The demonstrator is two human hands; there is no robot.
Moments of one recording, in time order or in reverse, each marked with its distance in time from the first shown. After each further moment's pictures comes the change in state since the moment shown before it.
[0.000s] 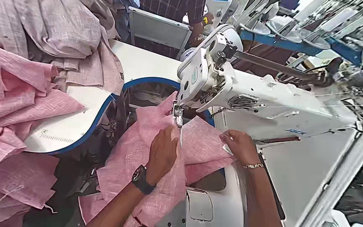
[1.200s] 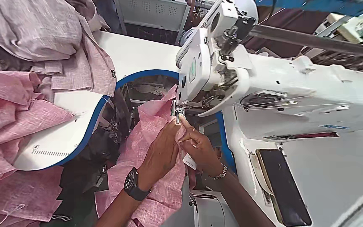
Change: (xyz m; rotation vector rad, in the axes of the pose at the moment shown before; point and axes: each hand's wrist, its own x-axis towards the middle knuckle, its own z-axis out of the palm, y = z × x) left_hand 0.005 -0.024 -0.007 -0.047 0.008 0.384; right_hand -0.008 -0.075 0.102 0.935 -0.049 -0.490
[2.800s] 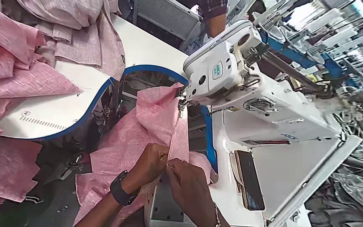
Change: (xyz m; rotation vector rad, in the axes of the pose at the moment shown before) left_hand -0.049 0.011 -0.023 -0.621 -0.125 -0.290; right_hand -0.071 -0.089 0.061 -0.923 -0.040 -0.117
